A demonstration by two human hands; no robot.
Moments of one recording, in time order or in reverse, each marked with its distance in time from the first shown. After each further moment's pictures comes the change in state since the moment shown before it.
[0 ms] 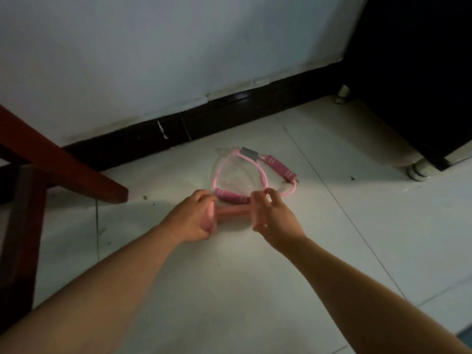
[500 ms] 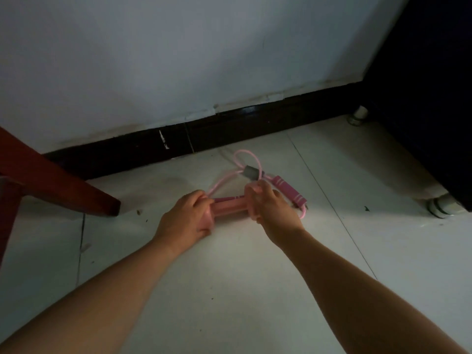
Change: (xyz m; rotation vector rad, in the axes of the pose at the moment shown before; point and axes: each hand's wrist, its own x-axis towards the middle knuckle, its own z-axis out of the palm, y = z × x) left_hand 0.032 -0.019 0.002 0.077 0.177 -0.129; right_hand 0.085 0.015 0.003 -0.027 0.044 -0.147
